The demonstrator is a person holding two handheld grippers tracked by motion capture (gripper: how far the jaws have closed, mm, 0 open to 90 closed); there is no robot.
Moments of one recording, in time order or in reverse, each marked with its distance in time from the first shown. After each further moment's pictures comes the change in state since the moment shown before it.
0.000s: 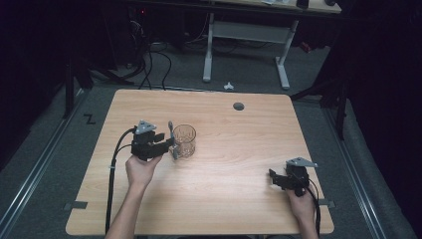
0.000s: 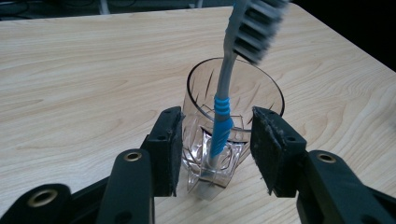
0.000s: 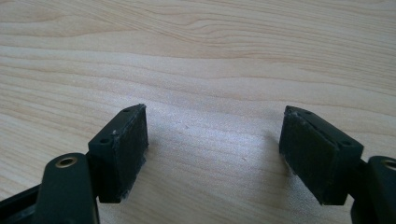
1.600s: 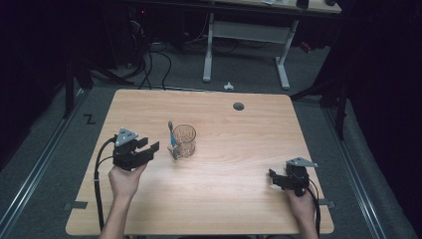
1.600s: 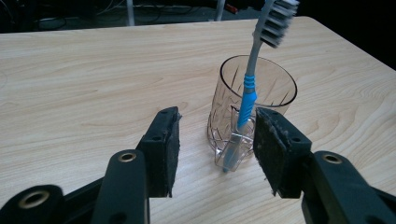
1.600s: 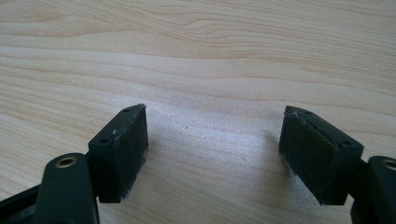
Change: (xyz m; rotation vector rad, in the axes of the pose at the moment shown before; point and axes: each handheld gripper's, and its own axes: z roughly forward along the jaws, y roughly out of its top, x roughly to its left) left arm 0.009 -0.018 -0.046 -0.063 0.075 -0.015; right arm 0.000 0.000 0.000 0.000 0.000 0.000
